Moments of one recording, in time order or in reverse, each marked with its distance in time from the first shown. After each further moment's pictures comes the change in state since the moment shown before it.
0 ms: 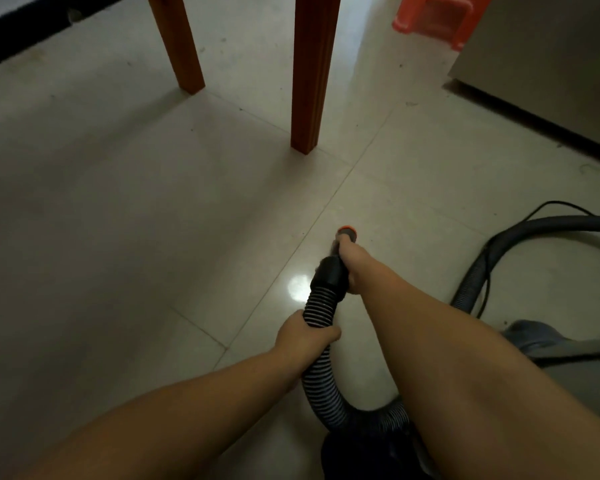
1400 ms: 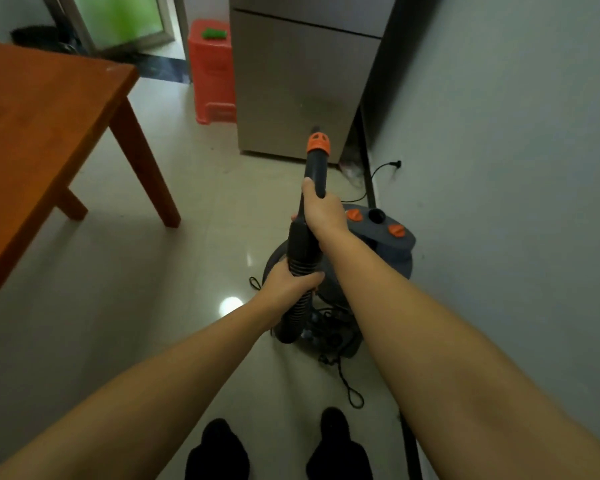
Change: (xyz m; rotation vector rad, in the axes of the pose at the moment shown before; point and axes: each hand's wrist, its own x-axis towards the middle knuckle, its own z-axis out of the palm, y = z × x) left_hand -0.577 0.272 0.084 0.216 -0.494 0.372; right_hand -0.714 -0.091 -0.242 0.125 0.475 -0.494
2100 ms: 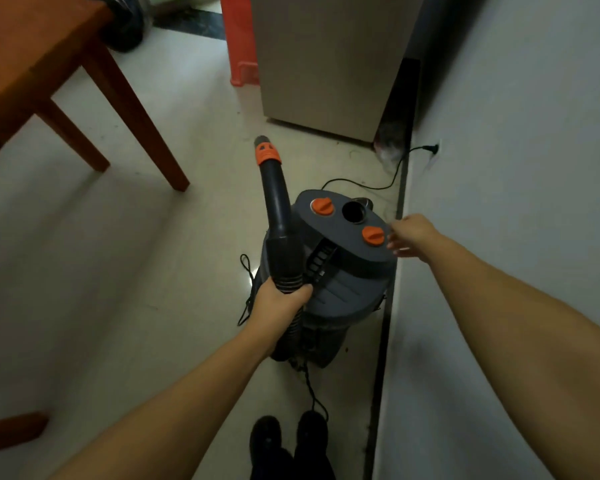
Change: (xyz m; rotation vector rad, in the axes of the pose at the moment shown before) left_hand 0.108 -0.037 0.210 -0.080 0.439 -0.159; right_hand 0.246 0.142 -0.261 -0.301 -0.195 0.252
